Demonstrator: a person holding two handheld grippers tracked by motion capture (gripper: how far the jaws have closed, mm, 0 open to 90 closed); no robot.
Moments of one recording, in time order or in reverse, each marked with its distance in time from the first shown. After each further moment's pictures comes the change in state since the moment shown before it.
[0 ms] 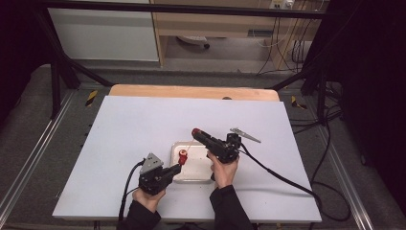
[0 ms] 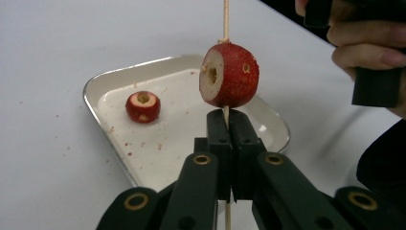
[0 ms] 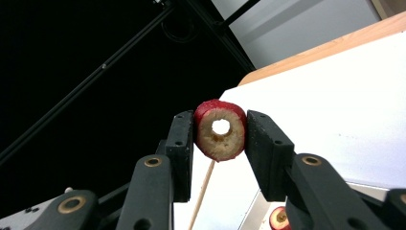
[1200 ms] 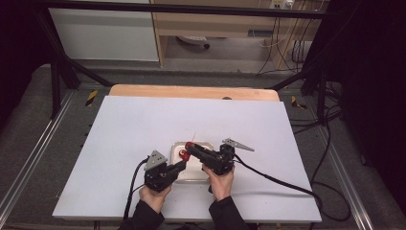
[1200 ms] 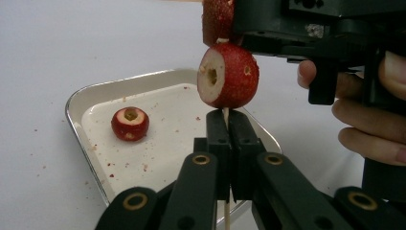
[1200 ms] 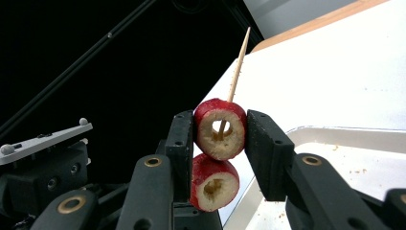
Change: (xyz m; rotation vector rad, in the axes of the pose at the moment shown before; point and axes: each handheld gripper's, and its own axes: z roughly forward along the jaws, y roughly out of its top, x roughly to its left) left arm -0.005 0.005 0.013 -0.022 0.013 -0.027; right arm 0.007 -0.032 -0.002 0.095 0.030 -0.028
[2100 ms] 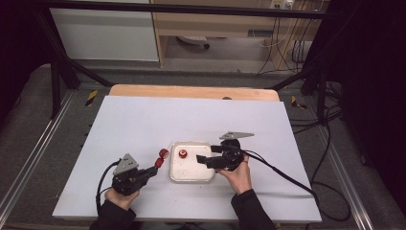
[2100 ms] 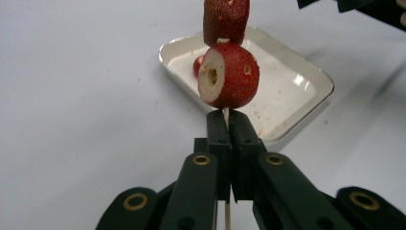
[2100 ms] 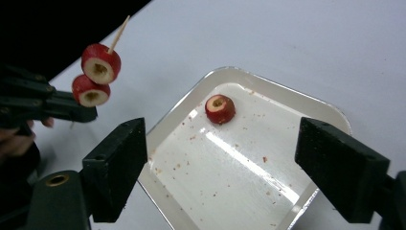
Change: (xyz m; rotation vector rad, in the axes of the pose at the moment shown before) left arm 0.062 -0.017 -0.062 0.115 0.021 0.123; right arm -0.005 0.034 -0.014 0.403 -0.208 -0.294
